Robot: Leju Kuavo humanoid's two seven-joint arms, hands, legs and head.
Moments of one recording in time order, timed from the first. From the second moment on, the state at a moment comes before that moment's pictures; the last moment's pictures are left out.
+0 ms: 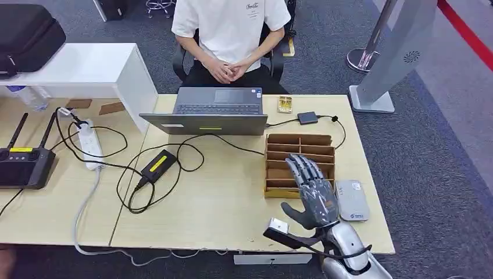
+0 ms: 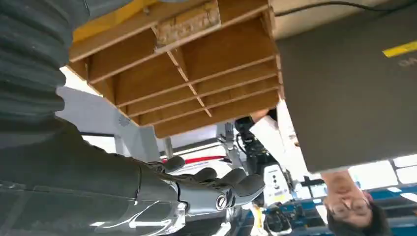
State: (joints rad) left arm -0.04 -0.09 0.25 -0.20 -1.50 -0.14 0.43; right arm -0.19 -0.18 0.60 -1.23 1.06 -0.58 -0.09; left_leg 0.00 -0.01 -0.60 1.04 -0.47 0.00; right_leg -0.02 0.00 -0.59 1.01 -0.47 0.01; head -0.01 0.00
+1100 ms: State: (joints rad) left arm -0.04 -0.10 0.25 -0.20 -1.51 -0.15 0.43; right arm -0.28 -0.07 0.61 -0.90 1.11 -0.68 -0.06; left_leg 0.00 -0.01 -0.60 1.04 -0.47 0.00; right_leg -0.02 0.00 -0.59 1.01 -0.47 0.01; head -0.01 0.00
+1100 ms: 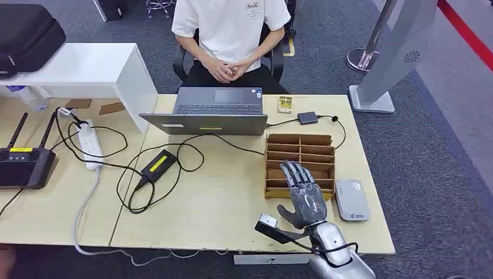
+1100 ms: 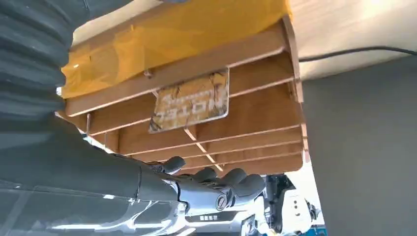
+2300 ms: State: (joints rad) left arm -0.04 -0.10 0.25 -0.20 -1.51 -0.16 0.44; right arm -0.29 -0.07 0.55 -0.87 1.12 -0.68 -0.07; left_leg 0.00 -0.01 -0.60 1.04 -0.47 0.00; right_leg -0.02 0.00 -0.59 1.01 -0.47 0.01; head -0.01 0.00
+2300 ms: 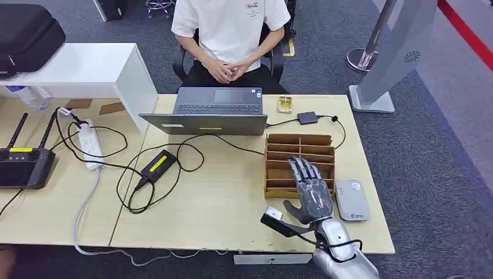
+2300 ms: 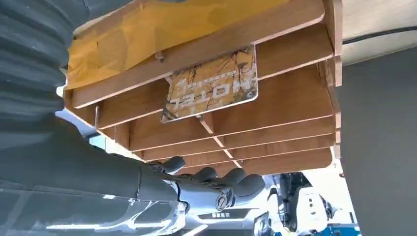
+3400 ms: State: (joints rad) left arm -0.04 -0.10 0.22 -0.20 -1.51 -0.14 0.40; right arm -0.29 -0.07 0.54 -0.91 1.09 -0.66 -0.09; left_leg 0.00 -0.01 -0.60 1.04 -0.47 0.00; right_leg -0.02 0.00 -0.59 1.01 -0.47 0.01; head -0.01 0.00
